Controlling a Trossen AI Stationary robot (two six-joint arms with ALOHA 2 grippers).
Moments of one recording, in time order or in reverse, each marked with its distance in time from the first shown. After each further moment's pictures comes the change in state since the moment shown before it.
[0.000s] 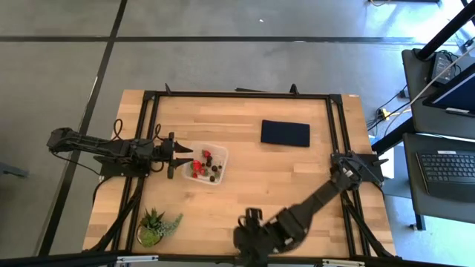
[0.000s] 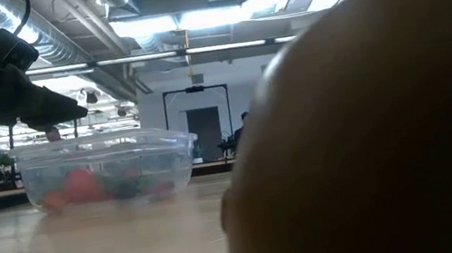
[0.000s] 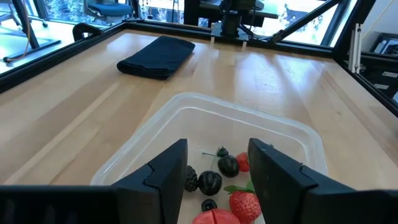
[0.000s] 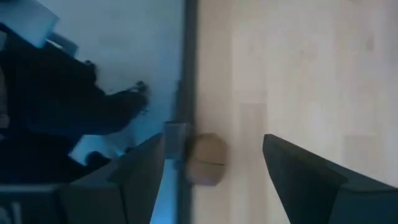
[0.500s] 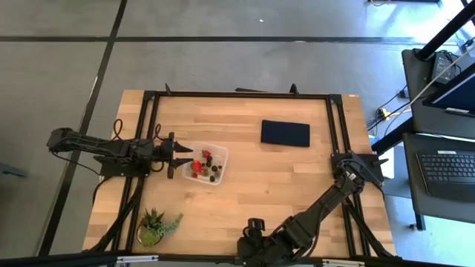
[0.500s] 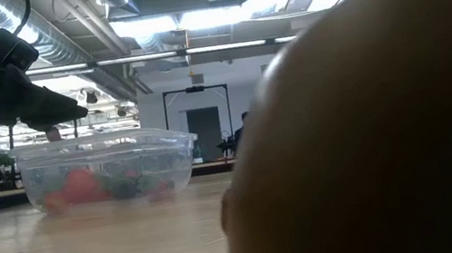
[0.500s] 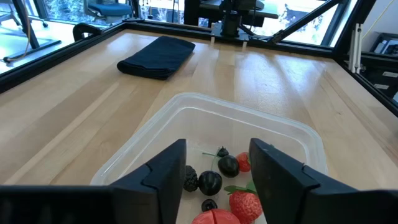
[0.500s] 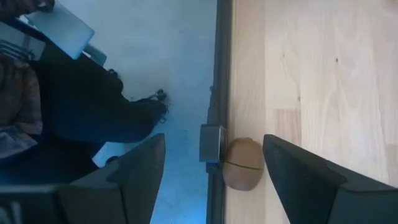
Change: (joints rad) left arm 0.000 0.000 0.000 0.000 0.000 0.000; right arm 0.069 0.000 0.000 0.076 0.002 0.043
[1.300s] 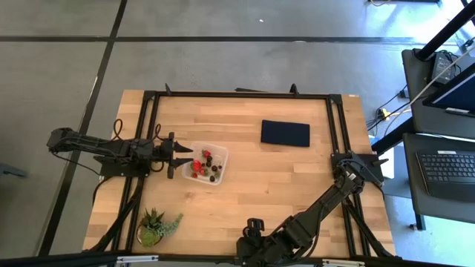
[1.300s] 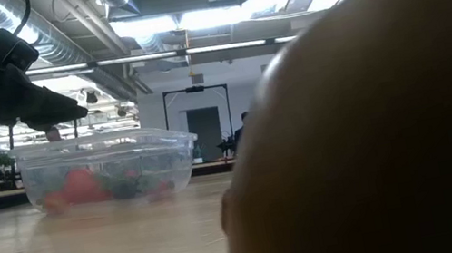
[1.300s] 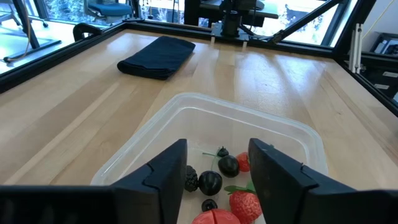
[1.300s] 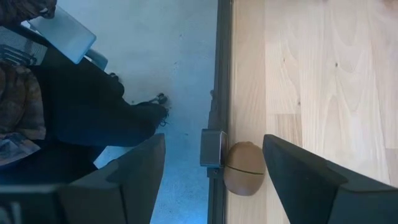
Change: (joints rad) left arm 0.000 0.000 0.000 0.000 -0.001 0.000; right arm -0.002 0.000 0.000 0.017 0.009 -0.002
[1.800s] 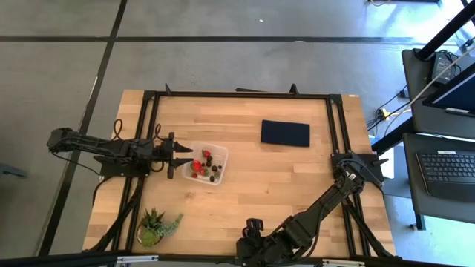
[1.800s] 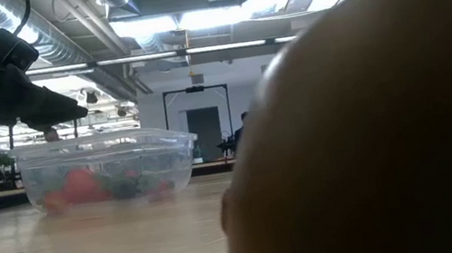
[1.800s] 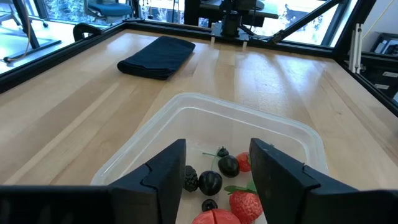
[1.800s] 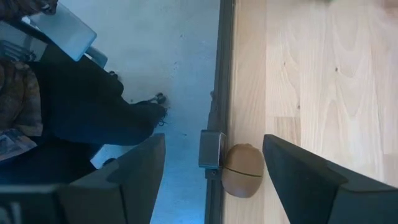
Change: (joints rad) left arm 0.000 0.000 0.000 0.000 0.000 0.000; right arm -0.002 0.001 0.000 0.004 0.000 -0.025
